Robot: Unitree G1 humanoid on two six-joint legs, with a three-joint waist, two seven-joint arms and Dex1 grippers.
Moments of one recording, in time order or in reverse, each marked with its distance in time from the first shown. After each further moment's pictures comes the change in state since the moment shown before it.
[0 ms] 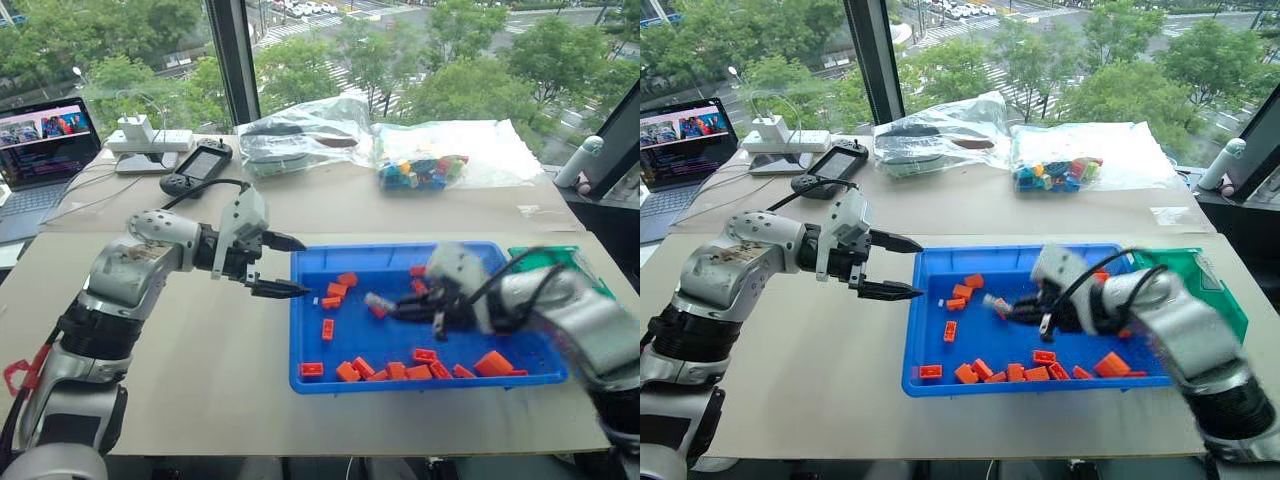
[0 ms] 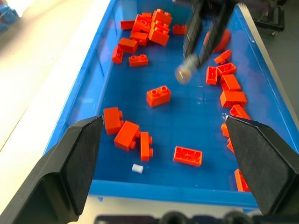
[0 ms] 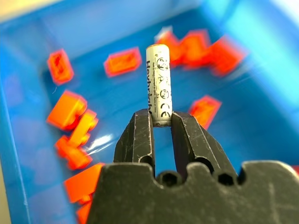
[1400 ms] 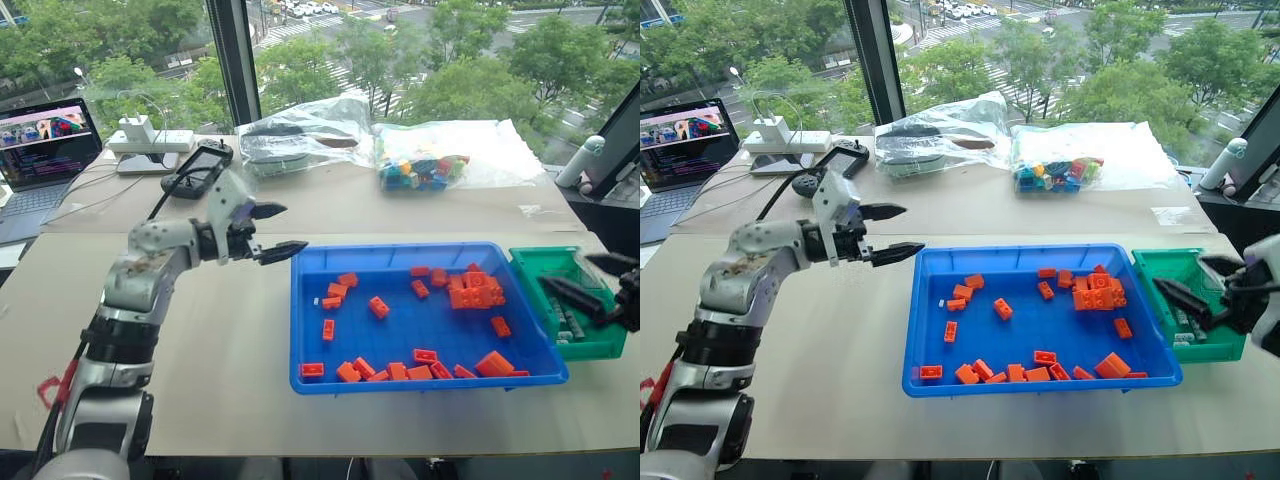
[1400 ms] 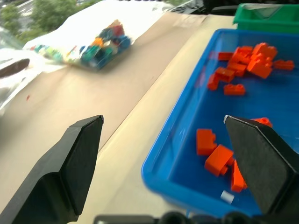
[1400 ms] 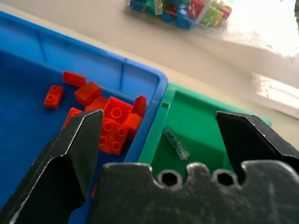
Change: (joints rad) left arm 0.168 -0.143 0.194 0.086 0.093 -0.177 0.336; right arm 0.550 0.060 -0.712 0.133 -0.030 -0.267 -0.125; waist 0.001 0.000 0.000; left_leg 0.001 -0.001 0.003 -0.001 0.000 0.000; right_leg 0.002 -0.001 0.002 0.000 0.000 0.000
